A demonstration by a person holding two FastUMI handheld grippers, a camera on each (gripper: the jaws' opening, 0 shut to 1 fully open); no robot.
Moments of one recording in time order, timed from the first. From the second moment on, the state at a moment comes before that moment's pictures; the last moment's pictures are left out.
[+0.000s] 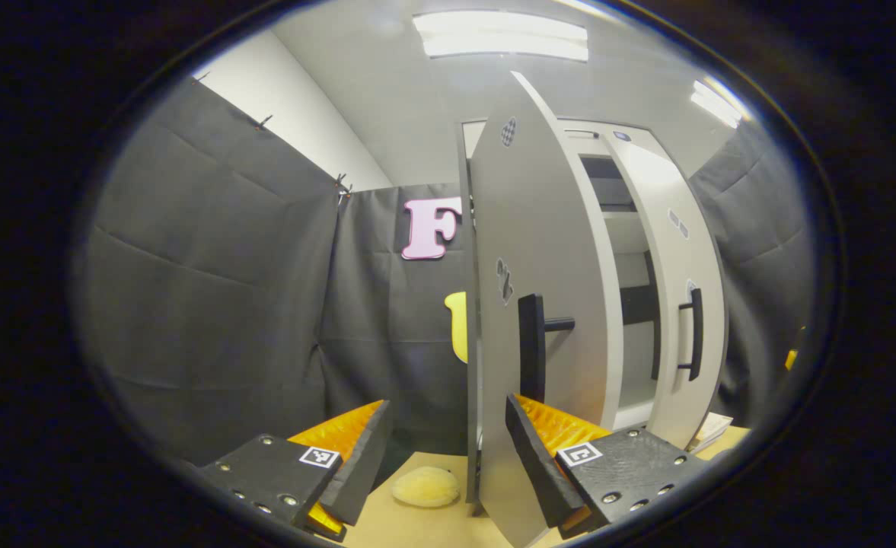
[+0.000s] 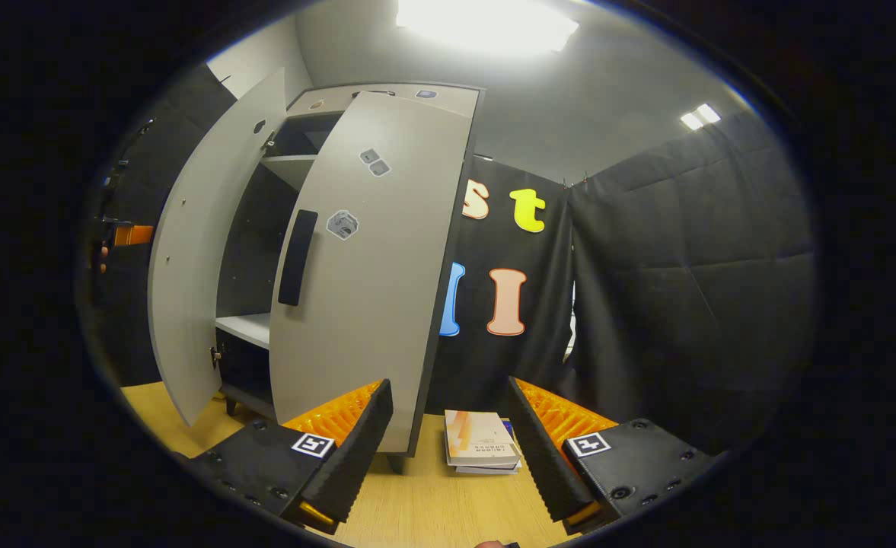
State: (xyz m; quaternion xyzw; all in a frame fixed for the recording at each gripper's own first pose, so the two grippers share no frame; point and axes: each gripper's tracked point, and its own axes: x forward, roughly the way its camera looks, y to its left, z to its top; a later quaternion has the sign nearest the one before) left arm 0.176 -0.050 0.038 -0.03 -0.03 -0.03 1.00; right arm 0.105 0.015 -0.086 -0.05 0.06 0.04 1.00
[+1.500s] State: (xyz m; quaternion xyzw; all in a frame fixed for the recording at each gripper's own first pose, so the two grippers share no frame) left arm 0.136 -0.095 0.038 0.00 -0.02 -0.07 1.00; right arm 0.087 0.000 -0.047 0.03 0.06 0.04 1.00
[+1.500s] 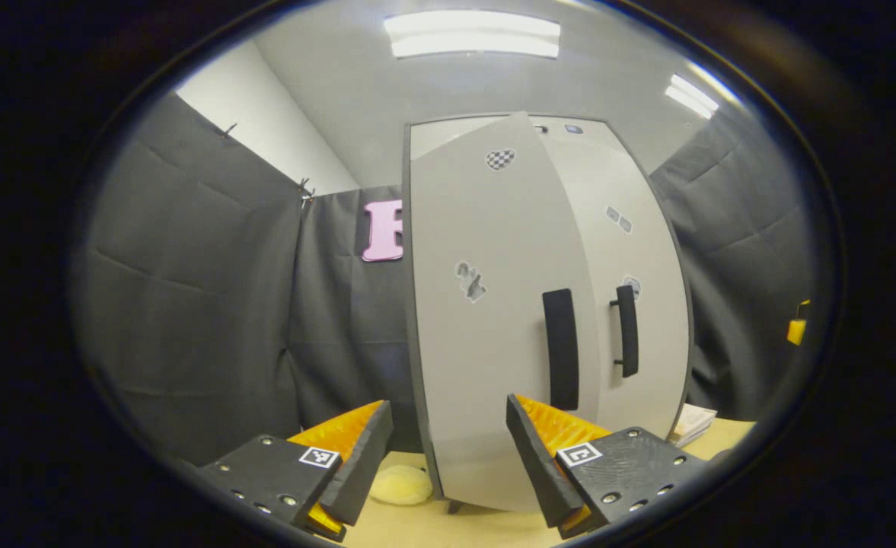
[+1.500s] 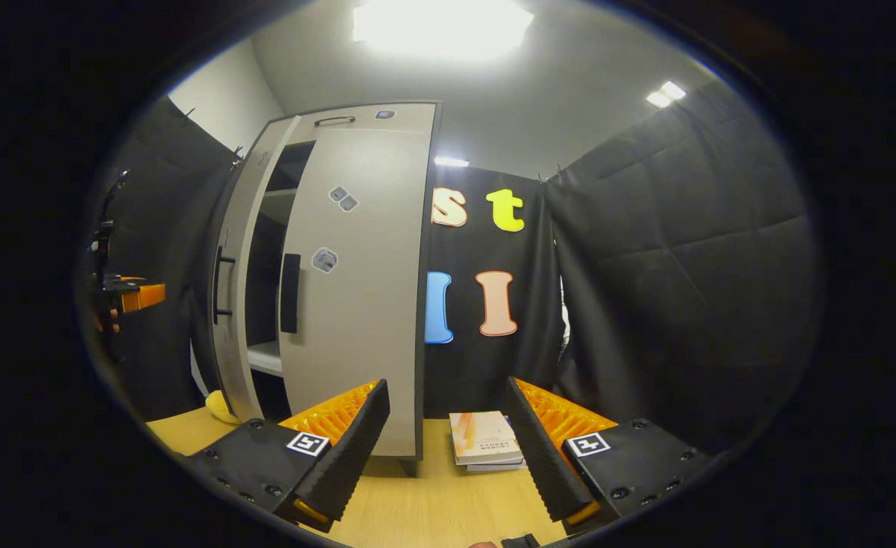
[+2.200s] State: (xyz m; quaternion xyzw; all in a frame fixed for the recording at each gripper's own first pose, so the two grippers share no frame) left arm 0.049 -0.040 0.002 0.03 0.01 -0.03 1.00; right arm 0.070 0.049 -0.037 0.05 0.04 0.08 1.00
